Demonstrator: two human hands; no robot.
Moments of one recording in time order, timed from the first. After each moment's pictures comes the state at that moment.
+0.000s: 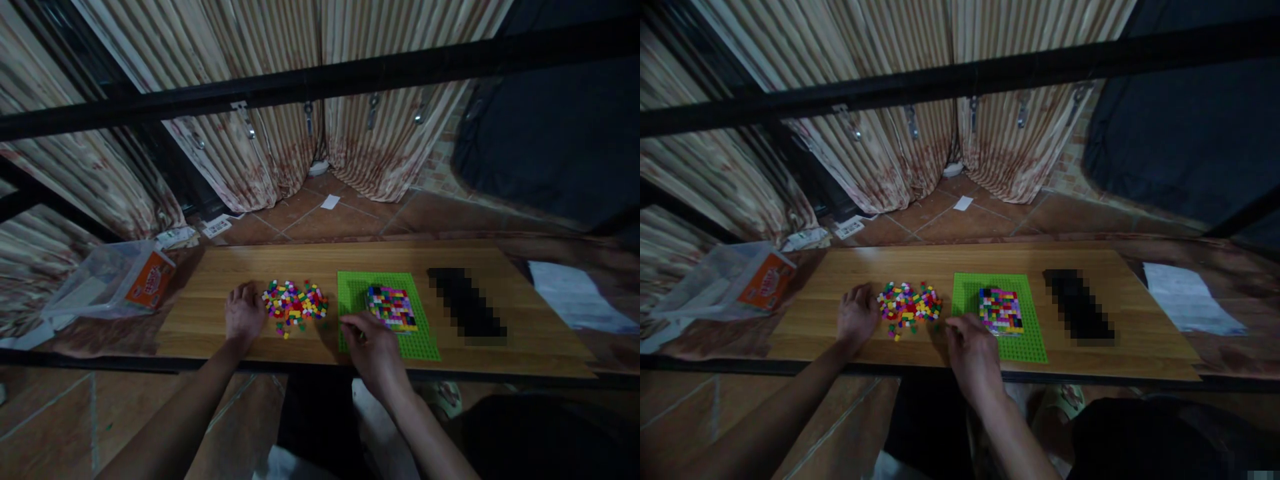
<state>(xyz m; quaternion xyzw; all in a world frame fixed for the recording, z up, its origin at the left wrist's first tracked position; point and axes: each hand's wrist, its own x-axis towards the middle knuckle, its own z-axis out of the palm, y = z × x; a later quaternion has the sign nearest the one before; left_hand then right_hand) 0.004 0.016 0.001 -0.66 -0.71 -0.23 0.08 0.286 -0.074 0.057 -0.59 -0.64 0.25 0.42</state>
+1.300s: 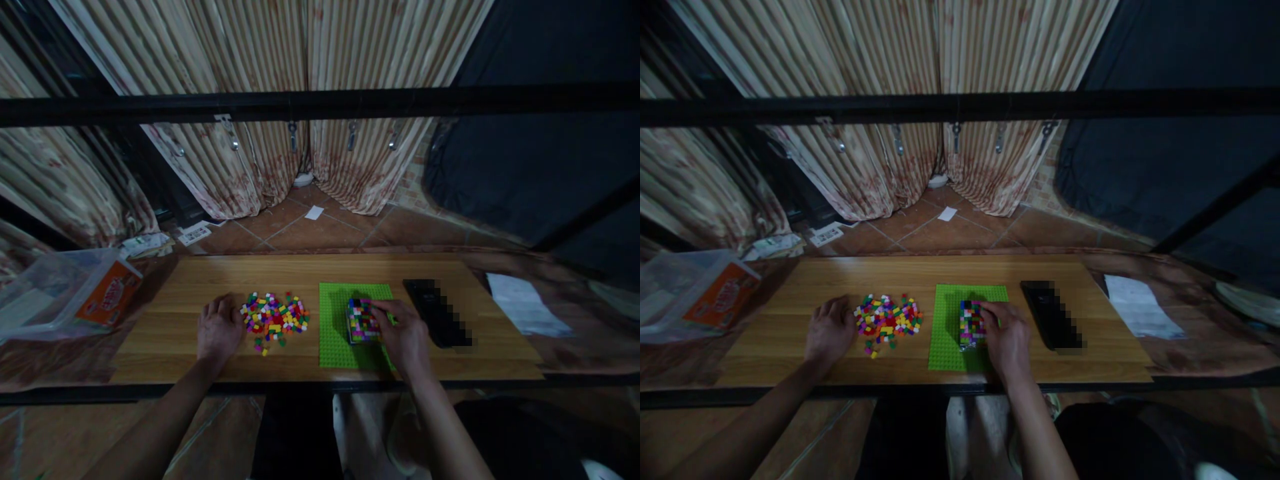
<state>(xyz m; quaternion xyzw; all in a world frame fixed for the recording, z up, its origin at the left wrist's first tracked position) 0.003 0.016 0.001 -0.66 -0.71 -0.23 0.09 0.374 -0.035 0.048 -0.66 -0.60 0.12 0.45</state>
